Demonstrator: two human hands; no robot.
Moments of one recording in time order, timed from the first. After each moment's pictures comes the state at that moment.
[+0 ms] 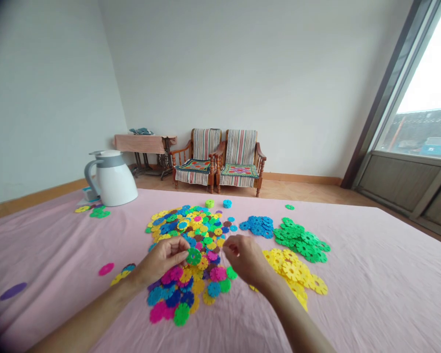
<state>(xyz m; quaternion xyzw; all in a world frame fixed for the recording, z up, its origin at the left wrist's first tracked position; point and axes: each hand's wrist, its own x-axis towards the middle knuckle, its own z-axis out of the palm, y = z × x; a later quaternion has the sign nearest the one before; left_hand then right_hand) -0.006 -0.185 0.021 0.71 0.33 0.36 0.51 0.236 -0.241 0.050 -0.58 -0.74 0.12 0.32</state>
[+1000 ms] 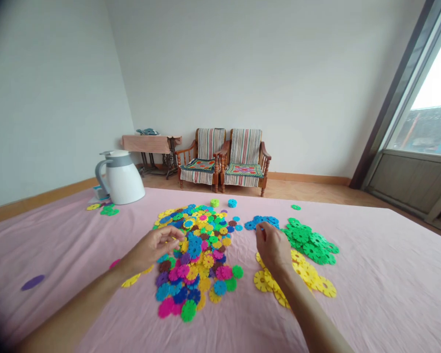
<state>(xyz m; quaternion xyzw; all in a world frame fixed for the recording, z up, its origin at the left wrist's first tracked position) -0.041 -0.183 0.049 0.76 0.41 0.33 0.37 0.281 -0.216 0.026 -0.70 -0.61 -0.07 0.36</state>
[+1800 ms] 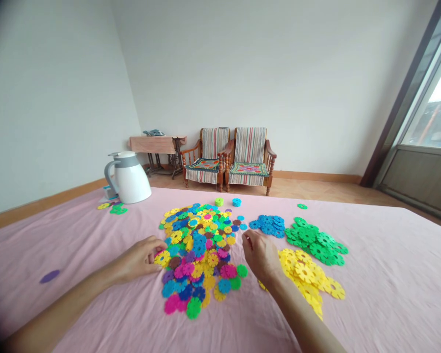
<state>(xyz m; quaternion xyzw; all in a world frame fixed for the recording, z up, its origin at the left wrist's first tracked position) -0.097 -0.182 0.028 0.83 0.50 0.16 0.18 0.245 -0.221 0.013 -0.63 -0.70 -0.01 0.35</state>
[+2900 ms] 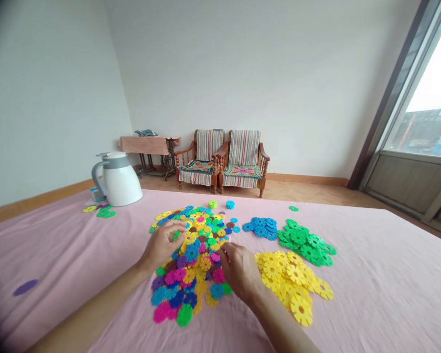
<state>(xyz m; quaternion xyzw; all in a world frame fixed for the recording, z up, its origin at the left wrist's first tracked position) -0.012 -0.155 0.028 0.79 0.44 0.41 0.08 0.212 -0.234 0.011 -0.58 -0.74 0.06 0.33</state>
